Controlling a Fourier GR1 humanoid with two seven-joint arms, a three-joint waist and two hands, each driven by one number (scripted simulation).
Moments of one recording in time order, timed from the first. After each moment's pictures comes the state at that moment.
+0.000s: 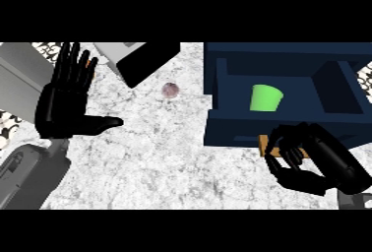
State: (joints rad) left arm -0.40 0.51 -0.32 -1.46 0.84 0.30 -0.32; right arm -0.09 -0.35 0.14 -1.86 0.42 0.32 -0.06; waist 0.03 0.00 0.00
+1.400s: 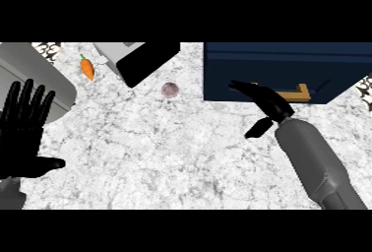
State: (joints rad) left arm -0.08 0.54 -0.07 -1.46 0.81 -0.08 -0.37; right arm -0.69 -0.21 0.07 -0.63 0.79 0.03 -0.46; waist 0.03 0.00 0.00
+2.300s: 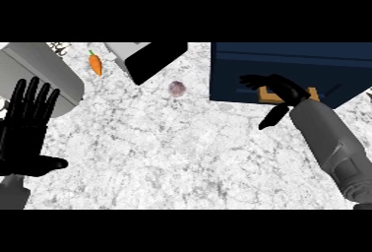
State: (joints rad) left arm -0.11 0.52 -0.05 -1.43 0.78 -0.14 -0.37; right arm -0.93 -0.30 -0.04 -0.24 0.75 0.12 -0.70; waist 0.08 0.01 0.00
